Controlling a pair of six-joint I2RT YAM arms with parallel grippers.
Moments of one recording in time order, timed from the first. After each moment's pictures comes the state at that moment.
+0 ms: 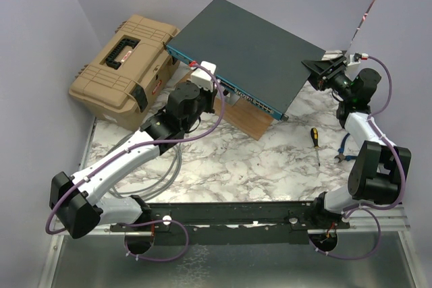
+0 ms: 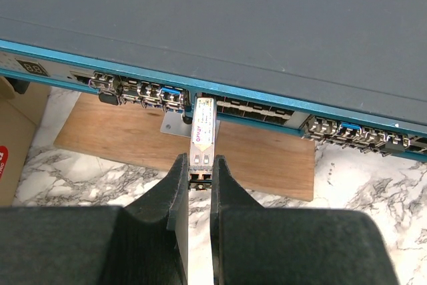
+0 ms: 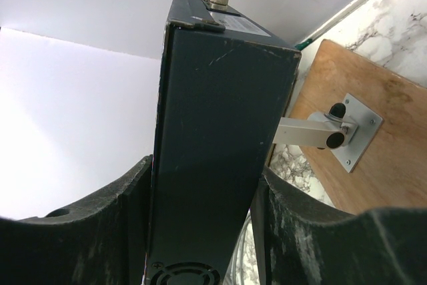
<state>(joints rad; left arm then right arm) -0.77 1.23 1.11 -0.07 -0.31 -0.10 -0.23 1.49 0.93 0.63 -0.81 1.31</state>
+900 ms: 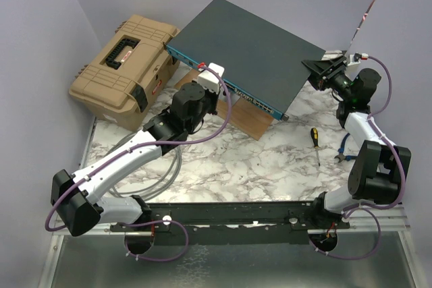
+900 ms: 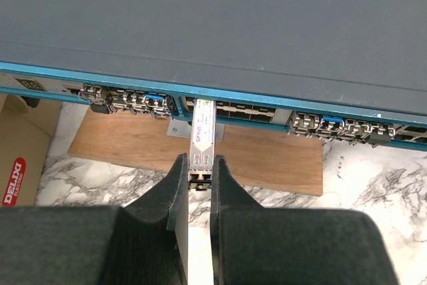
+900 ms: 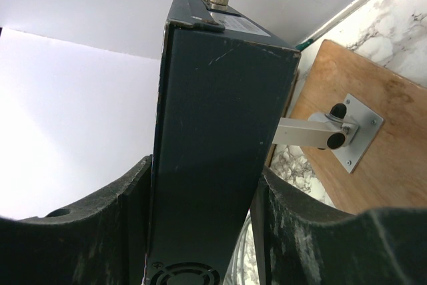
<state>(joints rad) -0.81 1.25 1.13 -0.08 -0.34 -0.03 -0.23 1.49 0.93 0.64 -0.81 1.31</state>
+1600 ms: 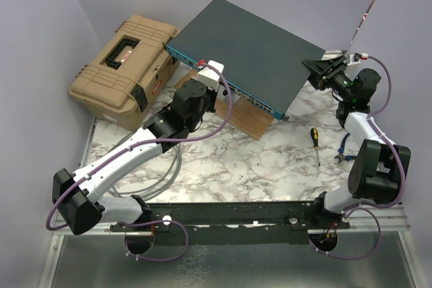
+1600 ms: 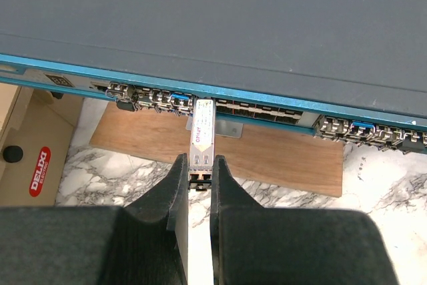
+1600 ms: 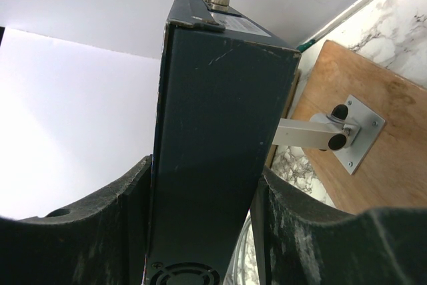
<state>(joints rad) -0.81 1.26 1.17 -0.14 -0.40 -0.01 -0.23 1.50 0.93 0.66 -0.81 1.32</state>
